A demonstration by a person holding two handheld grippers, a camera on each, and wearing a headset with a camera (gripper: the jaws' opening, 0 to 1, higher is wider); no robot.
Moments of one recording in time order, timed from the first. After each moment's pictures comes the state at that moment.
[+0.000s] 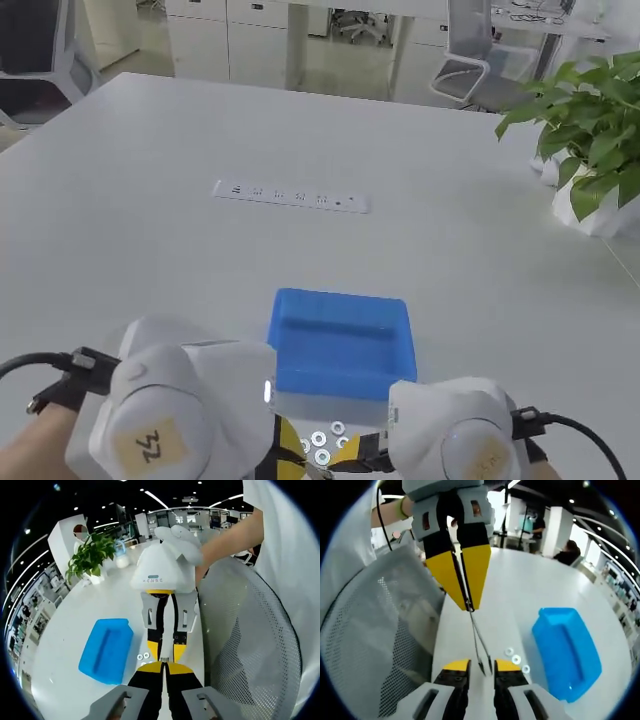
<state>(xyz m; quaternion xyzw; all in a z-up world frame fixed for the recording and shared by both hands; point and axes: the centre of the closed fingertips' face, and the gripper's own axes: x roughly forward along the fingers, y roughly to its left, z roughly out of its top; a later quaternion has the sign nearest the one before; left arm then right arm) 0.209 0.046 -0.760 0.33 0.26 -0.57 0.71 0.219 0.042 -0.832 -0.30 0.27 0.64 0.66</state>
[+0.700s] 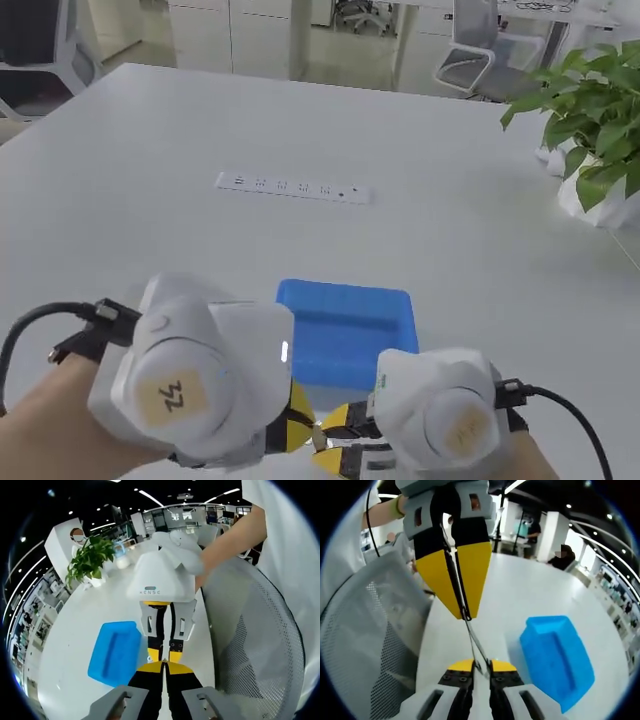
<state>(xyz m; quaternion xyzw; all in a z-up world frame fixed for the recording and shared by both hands) 0.231 0.048 -0.752 0.35 0.25 -0.57 0.70 0.245 0.056 -0.827 -0.30 0.25 0.62 0.68</state>
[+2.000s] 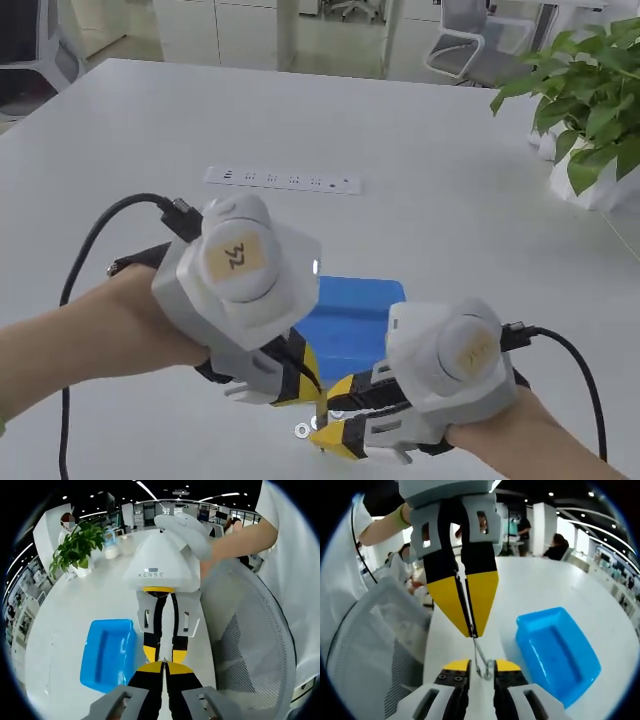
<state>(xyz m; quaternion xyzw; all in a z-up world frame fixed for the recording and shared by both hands) 0.252 0.036 -0.756 0.33 0.31 -0.62 0.64 0.254 0.052 -0.814 -0.22 0.29 0.63 0.68</state>
